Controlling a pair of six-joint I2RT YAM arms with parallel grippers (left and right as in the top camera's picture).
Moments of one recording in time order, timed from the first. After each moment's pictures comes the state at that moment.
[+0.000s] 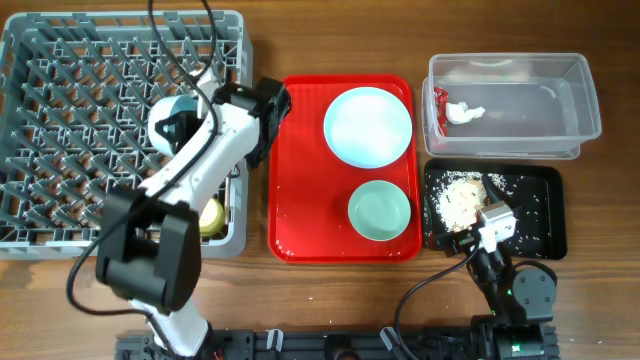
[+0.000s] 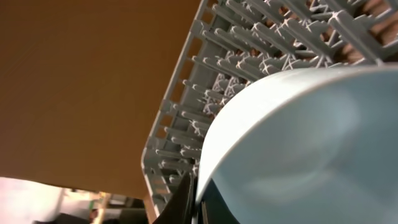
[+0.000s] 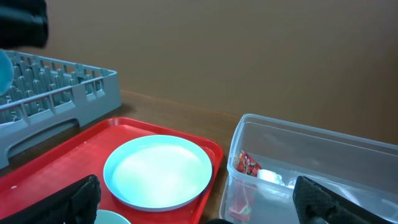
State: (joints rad) left arm -0.38 1.88 1.40 -1.30 -1.27 -0.74; right arm 0.06 0.02 0.01 0.02 -0.27 -0.10
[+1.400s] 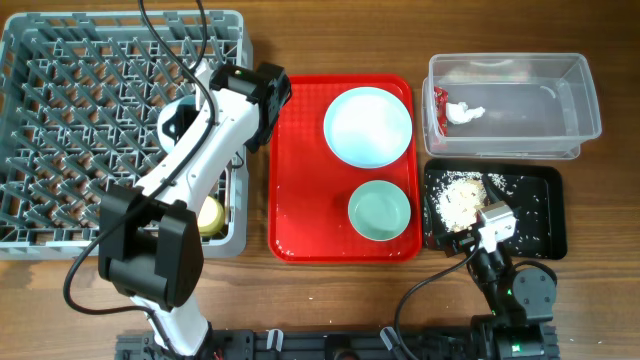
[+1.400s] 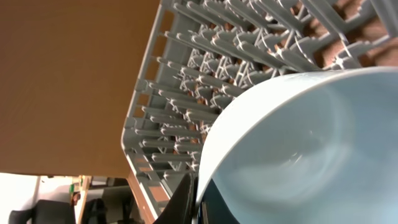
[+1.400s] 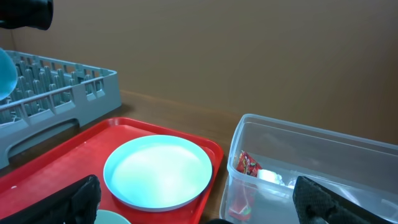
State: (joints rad) left arm -0.38 1.90 1.55 -1.43 -1.07 -0.74; right arm 0.06 0.02 0.01 0.02 -0.27 -0.10
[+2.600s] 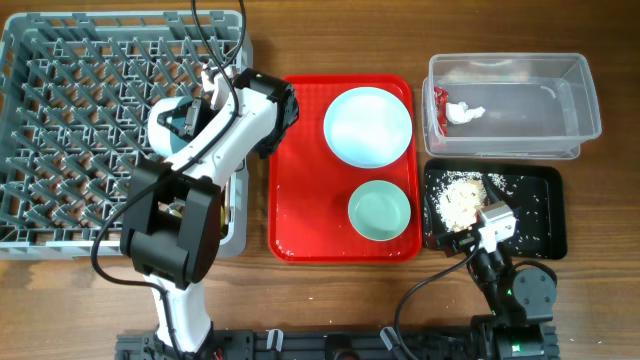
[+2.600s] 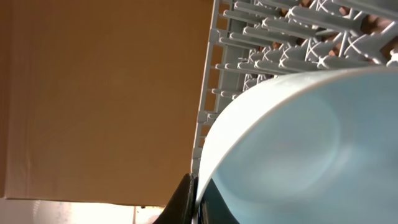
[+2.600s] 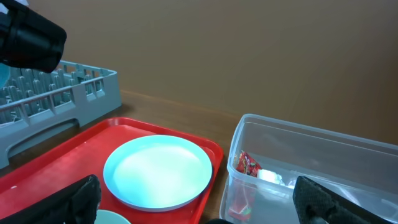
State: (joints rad) left arm -0.41 2.02 1.55 -1.59 -1.35 -0.74; right arm 0.06 0.02 0.01 0.02 -0.27 -0.10
